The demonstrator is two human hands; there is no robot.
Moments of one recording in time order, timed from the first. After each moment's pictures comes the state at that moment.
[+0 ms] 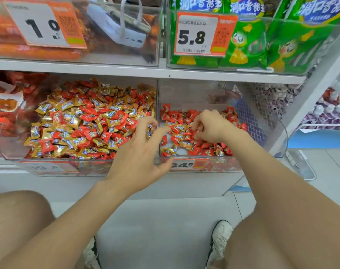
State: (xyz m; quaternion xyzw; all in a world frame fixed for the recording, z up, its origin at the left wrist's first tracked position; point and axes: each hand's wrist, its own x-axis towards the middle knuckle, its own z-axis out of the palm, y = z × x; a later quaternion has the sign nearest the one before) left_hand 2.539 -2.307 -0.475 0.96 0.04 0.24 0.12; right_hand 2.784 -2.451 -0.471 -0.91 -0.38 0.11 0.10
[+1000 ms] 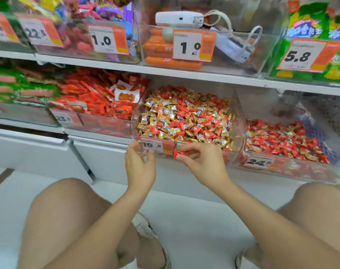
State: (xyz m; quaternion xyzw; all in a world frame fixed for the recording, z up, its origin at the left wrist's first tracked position) left_hand 2.370 -2.200 -0.532 0.65 0.42 0.39 0.50; right_hand 2.503 -2.330 -0.493 -0.79 -0.42 0.06 0.43
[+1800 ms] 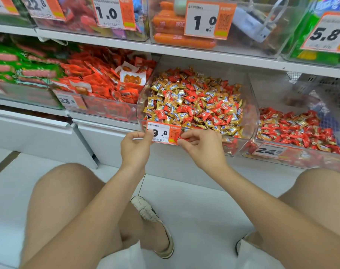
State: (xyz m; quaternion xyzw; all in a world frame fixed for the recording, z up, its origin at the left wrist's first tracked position) left_hand 2.361 -2.178 -0.522 0.50 0.50 0.35 0.61; right_hand 2.495 -2.308 -0.505 -0.81 -0.40 0.05 0.43
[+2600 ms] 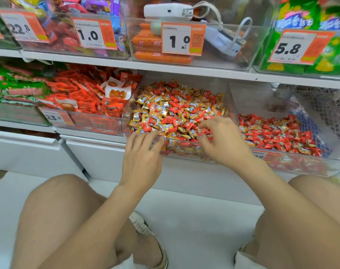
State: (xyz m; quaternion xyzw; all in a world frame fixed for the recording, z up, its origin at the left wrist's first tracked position) left_hand 2.372 -2.202 -0.514 0.93 0.17 0.33 -0.02; right_hand 2.556 -2.363 -0.444 -0.85 -0.48 -0.09 0.20
